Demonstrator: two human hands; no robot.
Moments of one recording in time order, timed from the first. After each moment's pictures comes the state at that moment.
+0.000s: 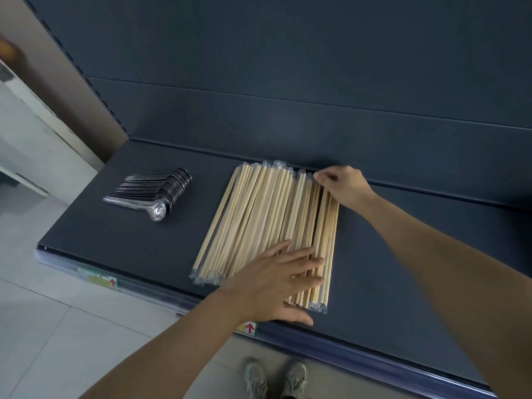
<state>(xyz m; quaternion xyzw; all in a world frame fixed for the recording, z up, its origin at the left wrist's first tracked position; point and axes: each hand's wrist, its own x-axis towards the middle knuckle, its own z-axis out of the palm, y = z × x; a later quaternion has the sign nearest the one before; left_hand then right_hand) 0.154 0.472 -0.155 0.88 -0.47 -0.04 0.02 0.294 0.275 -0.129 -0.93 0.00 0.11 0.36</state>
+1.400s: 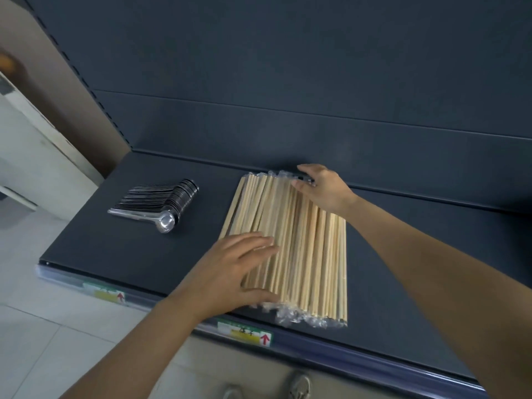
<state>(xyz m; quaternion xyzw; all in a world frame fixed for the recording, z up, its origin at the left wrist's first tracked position) 0.164 0.548 -0.133 0.93 -0.35 0.04 0.14 0.294 0.322 -0.116 -0.94 -0.09 0.10 0.32</state>
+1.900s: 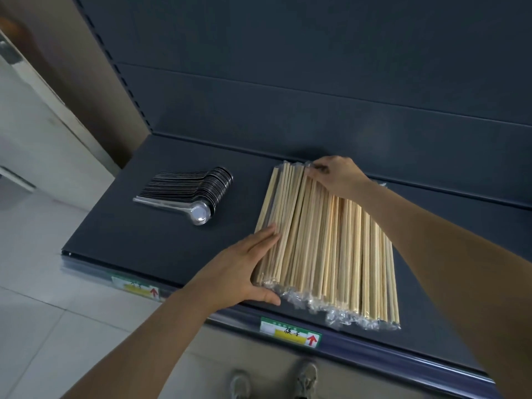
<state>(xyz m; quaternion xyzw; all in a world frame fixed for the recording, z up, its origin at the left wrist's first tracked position) 0.174 0.609 -0.157 0.92 -0.26 -0.20 0.21 0.320 0.382 -0.121 -0.96 -0.02 0.13 0.25</state>
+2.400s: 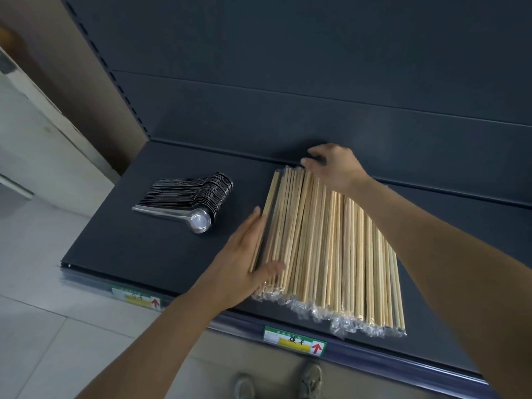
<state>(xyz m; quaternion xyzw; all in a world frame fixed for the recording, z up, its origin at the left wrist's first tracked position) 0.181 0.608 -0.152 0.91 -0.17 -0.14 0.35 0.325 0.393 -0.108 -0.95 -0.02 0.06 0.30</state>
